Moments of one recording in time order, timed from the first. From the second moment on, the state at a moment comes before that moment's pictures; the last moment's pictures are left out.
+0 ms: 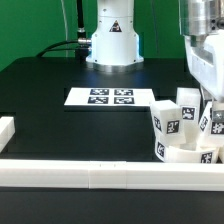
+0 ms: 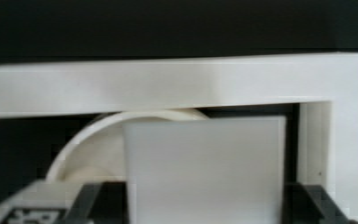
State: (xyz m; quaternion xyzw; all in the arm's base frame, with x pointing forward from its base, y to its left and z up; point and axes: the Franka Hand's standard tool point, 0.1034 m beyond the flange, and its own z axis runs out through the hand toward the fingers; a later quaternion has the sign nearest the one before) arm 0.608 0.116 0.073 -0.65 0.75 0.01 0.08
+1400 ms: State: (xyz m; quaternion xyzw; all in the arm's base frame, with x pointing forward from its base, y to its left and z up) arm 0.610 0.118 0.078 -0.49 0.86 0.02 0.11
